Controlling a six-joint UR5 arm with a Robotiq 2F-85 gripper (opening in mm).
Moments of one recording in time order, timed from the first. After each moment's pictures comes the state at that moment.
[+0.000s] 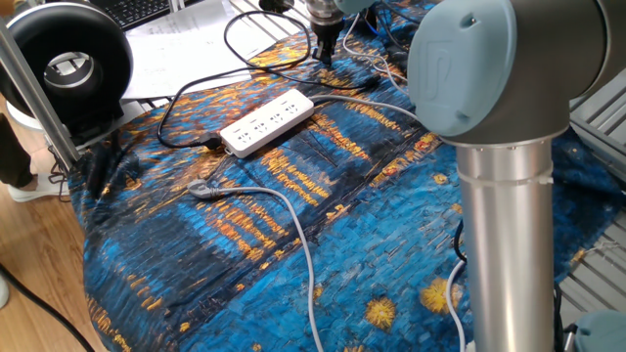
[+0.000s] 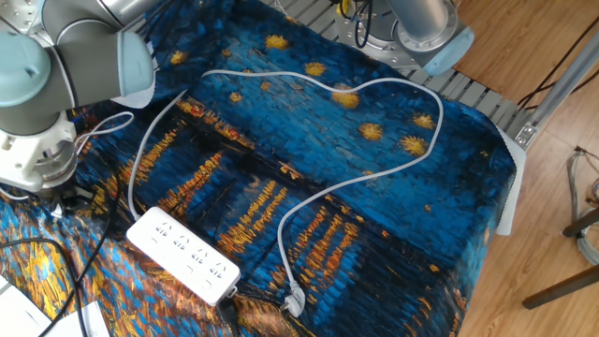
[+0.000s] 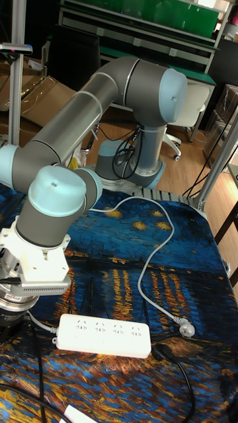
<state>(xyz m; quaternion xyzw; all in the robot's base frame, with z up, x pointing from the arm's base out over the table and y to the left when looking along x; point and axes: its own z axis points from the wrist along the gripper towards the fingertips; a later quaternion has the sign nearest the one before) 0.769 -0.207 0.013 -0.24 0.96 -0.13 0.06</state>
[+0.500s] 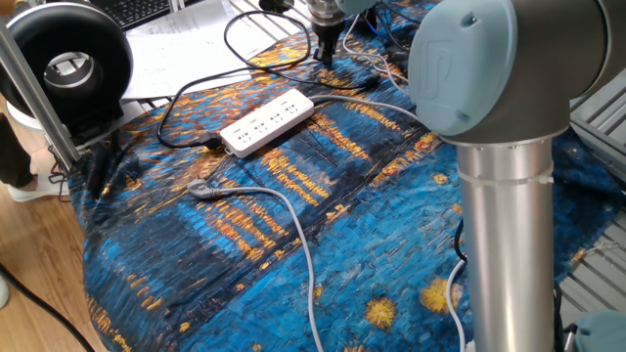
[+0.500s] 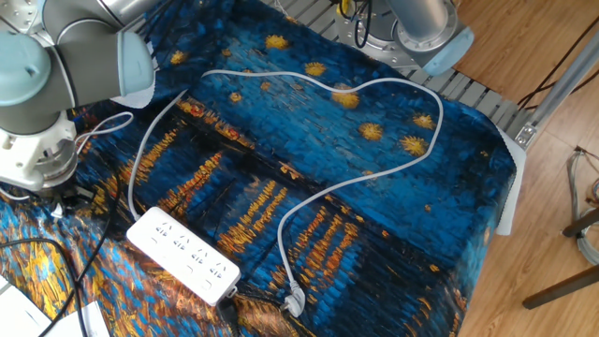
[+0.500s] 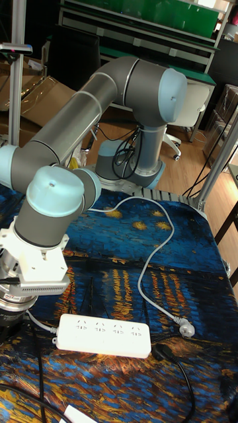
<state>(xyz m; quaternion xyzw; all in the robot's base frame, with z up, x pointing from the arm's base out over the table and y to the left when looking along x) 0.768 -0.209 0.011 -0.24 0.96 -0.14 0.06</state>
